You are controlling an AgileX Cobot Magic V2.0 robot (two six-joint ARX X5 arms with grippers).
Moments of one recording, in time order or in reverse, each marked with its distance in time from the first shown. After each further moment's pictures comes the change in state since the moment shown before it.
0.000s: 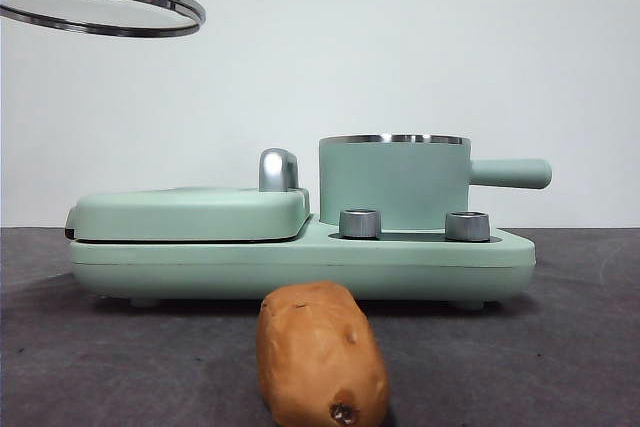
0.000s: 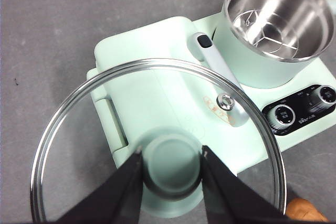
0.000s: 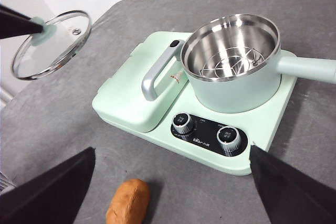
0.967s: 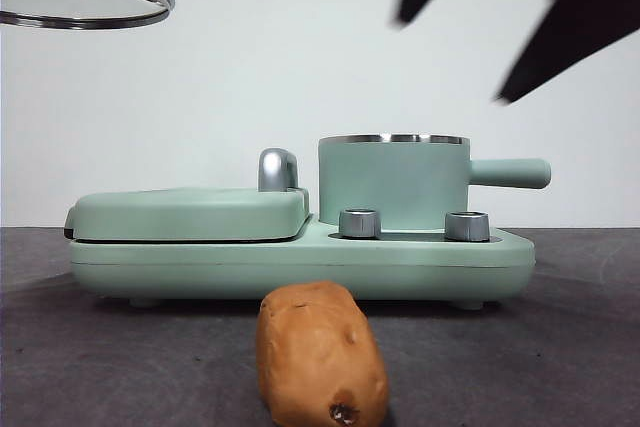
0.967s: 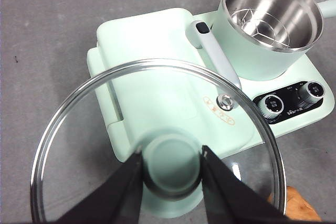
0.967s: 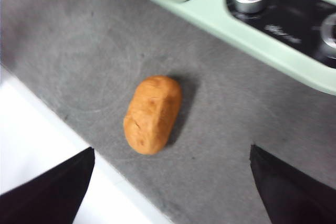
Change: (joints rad) left arm 0.000 -0.181 -0.149 0.013 0.000 -0.082; right arm 0.734 0.584 0.138 -0.086 0.438 0.204
